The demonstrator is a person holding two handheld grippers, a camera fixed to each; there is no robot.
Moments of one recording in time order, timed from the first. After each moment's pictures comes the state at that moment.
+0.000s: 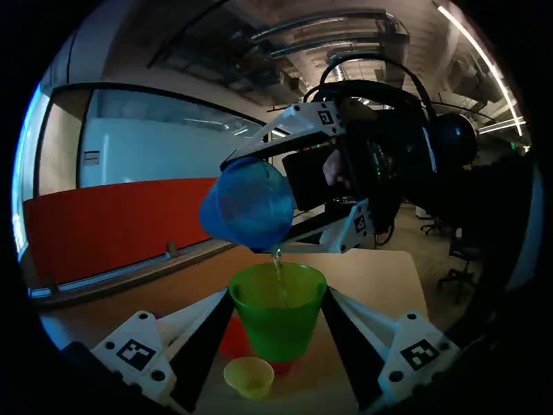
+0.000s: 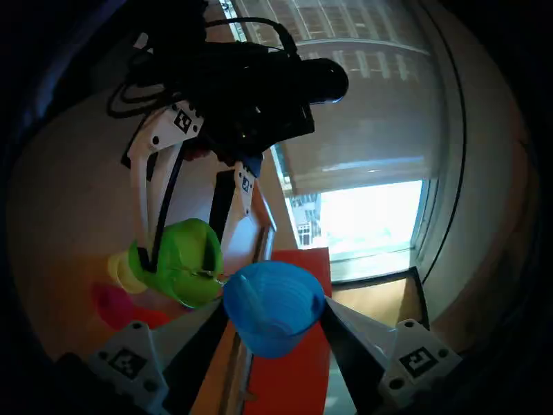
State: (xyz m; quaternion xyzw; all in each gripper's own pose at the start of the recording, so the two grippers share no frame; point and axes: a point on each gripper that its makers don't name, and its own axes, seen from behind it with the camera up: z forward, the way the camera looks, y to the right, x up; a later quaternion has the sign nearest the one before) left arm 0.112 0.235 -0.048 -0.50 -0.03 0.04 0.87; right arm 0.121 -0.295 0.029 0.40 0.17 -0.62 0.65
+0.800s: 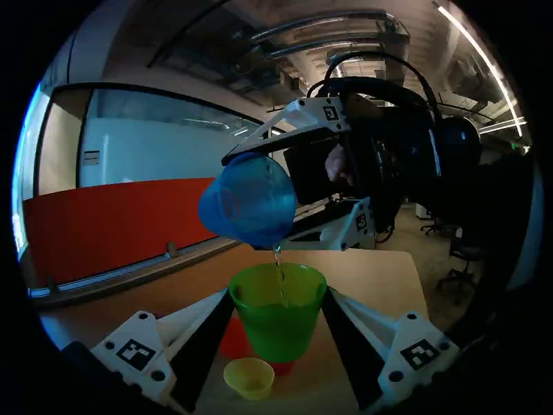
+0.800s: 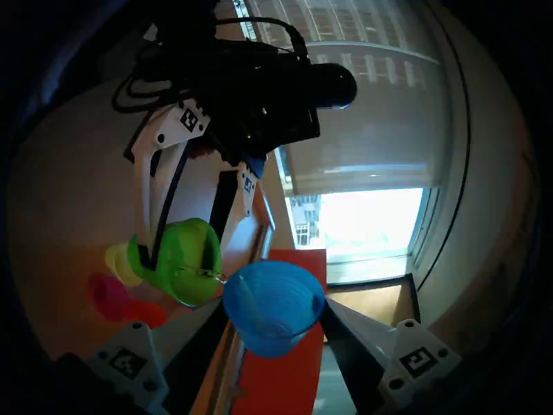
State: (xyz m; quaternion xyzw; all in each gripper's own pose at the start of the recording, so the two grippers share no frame) left arm 0.110 0.236 -0.046 -0.50 -0.03 0.04 0.87; right arm 0.125 -0.295 0.032 0.39 0.18 -0.64 0.64
